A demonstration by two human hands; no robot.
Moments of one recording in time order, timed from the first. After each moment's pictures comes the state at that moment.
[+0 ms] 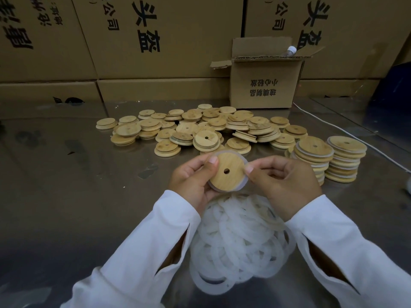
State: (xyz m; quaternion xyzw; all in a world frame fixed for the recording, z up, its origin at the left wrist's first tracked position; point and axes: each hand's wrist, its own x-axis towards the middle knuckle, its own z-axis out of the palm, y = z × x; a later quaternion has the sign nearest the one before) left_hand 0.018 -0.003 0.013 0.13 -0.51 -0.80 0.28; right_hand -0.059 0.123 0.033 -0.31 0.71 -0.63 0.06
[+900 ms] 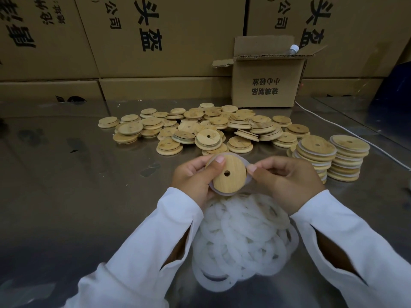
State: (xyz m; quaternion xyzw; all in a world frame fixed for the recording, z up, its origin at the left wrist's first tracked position) left_hand 0.019 -0.002 0.015 0.16 -0.55 -0.77 0.28; right_hand -0.062 0.122 0.036 -0.29 0.73 -0.61 0.09
